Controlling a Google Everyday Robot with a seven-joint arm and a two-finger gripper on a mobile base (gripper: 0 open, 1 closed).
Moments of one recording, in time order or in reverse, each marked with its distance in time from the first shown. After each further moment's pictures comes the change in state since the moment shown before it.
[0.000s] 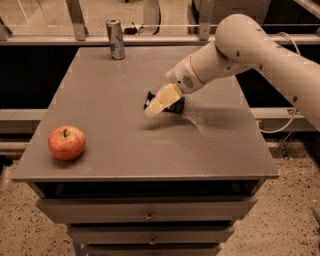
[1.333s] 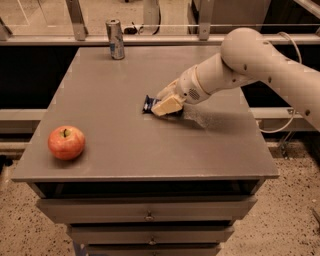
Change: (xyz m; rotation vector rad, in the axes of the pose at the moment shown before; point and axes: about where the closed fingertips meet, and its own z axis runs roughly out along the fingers) arm 0.030 0.010 0.000 0.024 0.012 -0.075
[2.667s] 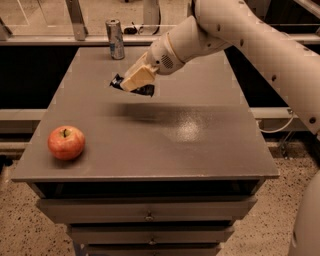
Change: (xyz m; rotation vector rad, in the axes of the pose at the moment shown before) arm -0.118 0.017 0.006 -0.132 -0.092 -0.068
